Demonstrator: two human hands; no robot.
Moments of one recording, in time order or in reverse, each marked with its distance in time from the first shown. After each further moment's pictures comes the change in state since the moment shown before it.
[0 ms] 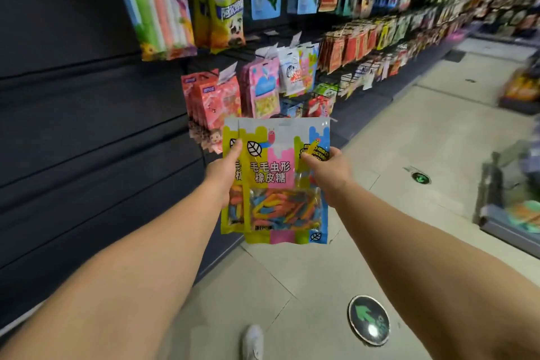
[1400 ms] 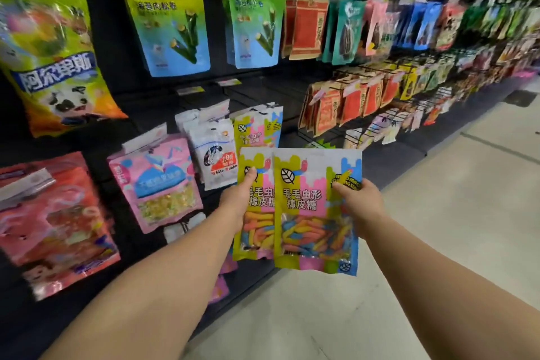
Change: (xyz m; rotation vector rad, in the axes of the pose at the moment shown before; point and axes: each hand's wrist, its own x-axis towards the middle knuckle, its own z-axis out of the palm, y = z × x) left_hand 0.371 0.137 0.442 -0.055 0.150 -0.050; right_hand 0.608 -0.038 -0.185 -0.001 -0.076 0.056
